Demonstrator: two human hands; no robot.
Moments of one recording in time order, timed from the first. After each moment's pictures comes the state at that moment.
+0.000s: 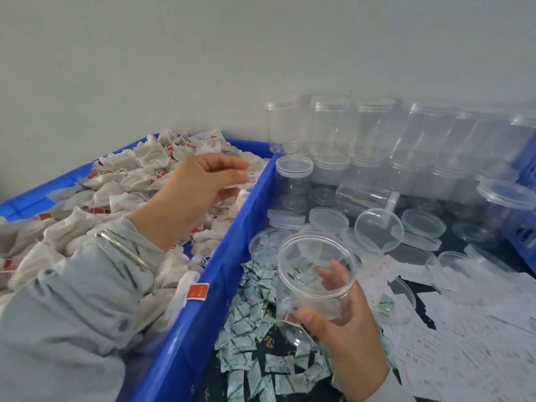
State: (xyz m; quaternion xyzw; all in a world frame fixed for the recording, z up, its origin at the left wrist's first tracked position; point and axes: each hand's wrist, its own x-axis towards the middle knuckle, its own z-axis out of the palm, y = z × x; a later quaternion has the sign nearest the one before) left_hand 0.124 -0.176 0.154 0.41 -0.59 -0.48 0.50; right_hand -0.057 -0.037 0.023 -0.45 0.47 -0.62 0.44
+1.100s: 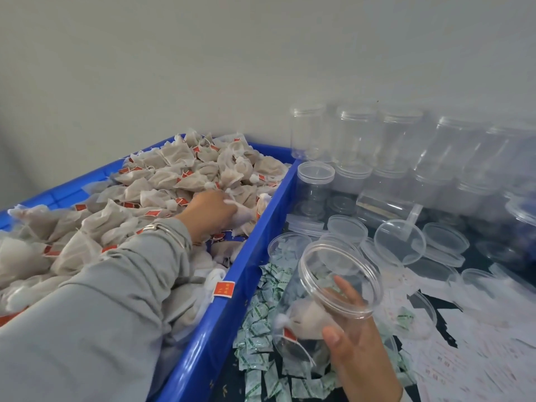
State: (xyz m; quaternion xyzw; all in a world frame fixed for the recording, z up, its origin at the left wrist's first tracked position) left_hand 0.157 -0.225 0.107 0.68 -0.72 -0.11 0.13; right_hand -0.049 -0.032 0.024 -0.52 0.45 -0.53 0.49
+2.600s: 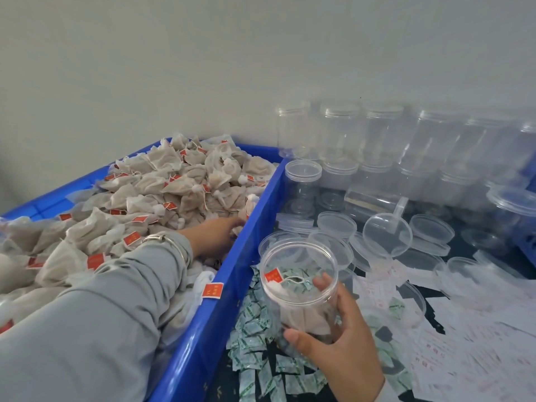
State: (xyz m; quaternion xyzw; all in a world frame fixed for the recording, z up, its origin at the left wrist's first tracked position) left_hand 0.147 -0.221 0.076 0.56 -0.81 -0.18 0.00; right_hand -0.043 -0.029 0.019 -0.52 0.49 -0.57 0.41
